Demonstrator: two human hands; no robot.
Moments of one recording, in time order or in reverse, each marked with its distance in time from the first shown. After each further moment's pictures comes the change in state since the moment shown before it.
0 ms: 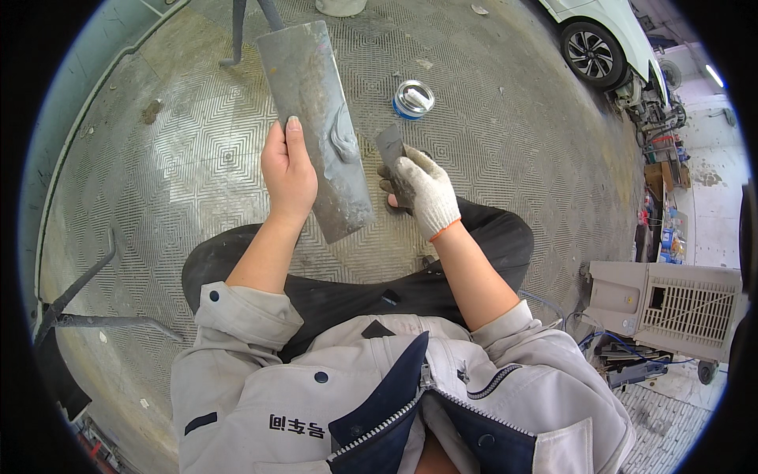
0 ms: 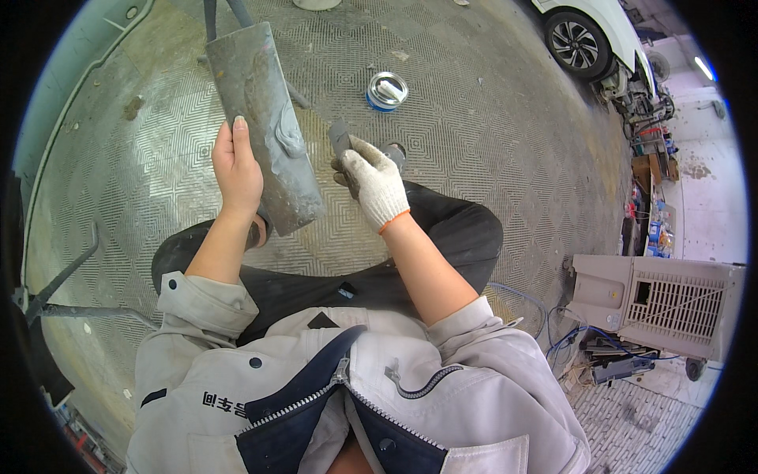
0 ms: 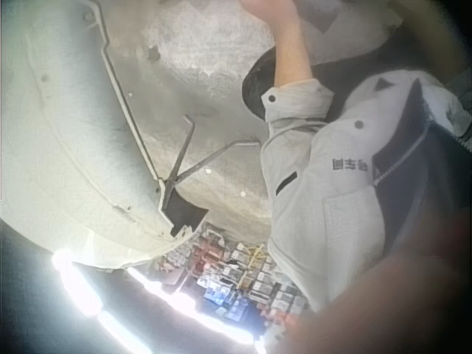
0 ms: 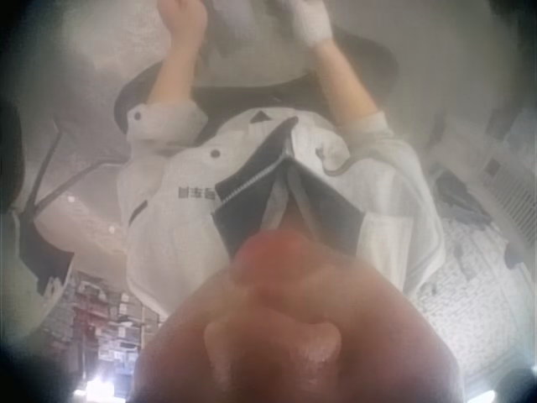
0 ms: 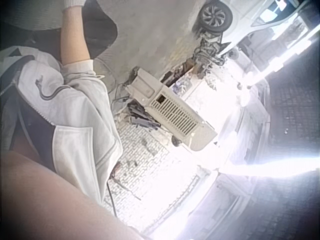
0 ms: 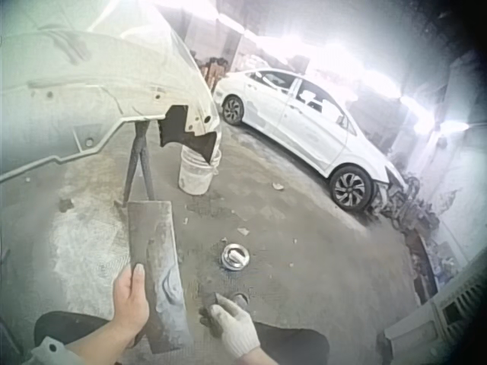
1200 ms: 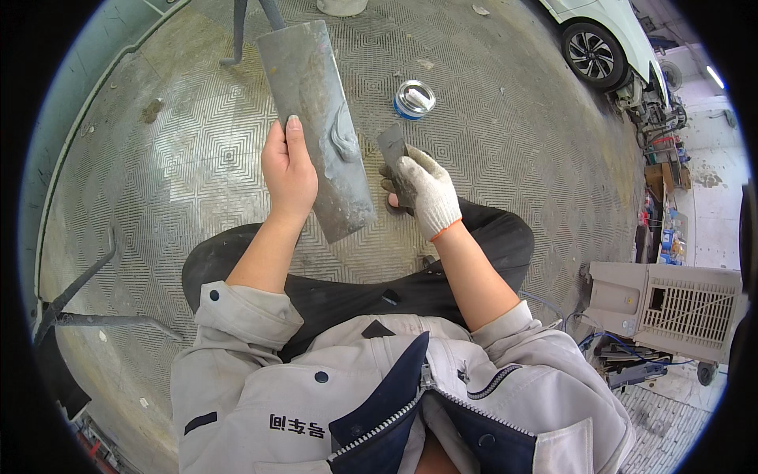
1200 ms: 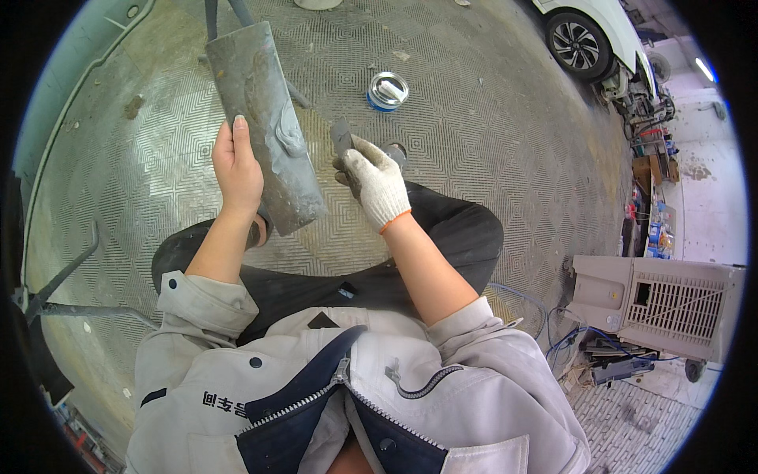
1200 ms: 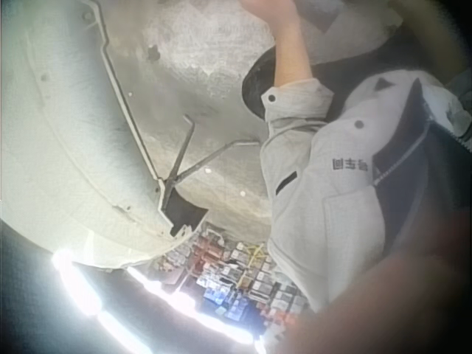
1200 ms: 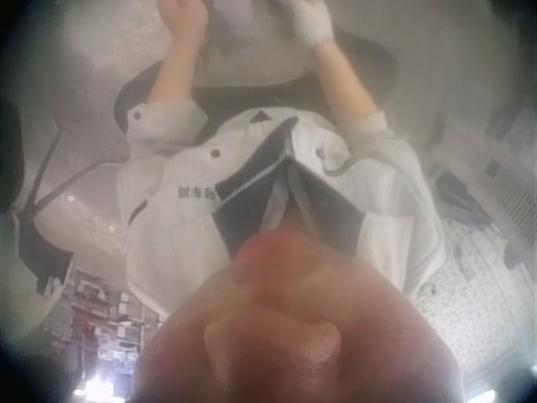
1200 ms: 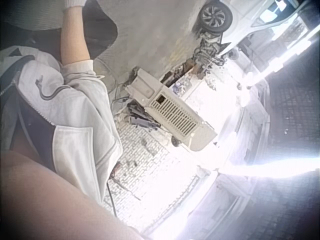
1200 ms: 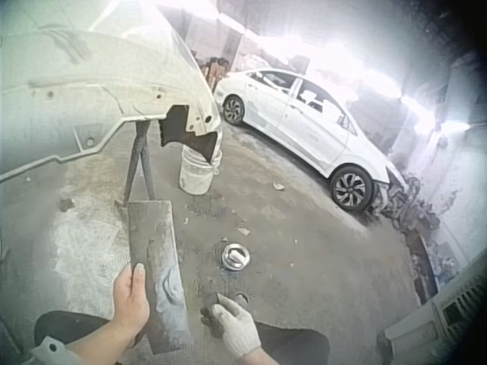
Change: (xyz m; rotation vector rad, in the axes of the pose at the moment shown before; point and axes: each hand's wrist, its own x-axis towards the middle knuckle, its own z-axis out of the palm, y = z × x) left_hand -0.001 0.002 0.001 -0.027 0.008 -0.010; right_hand 0.004 0.004 -0.004 0.037 0.004 0.006
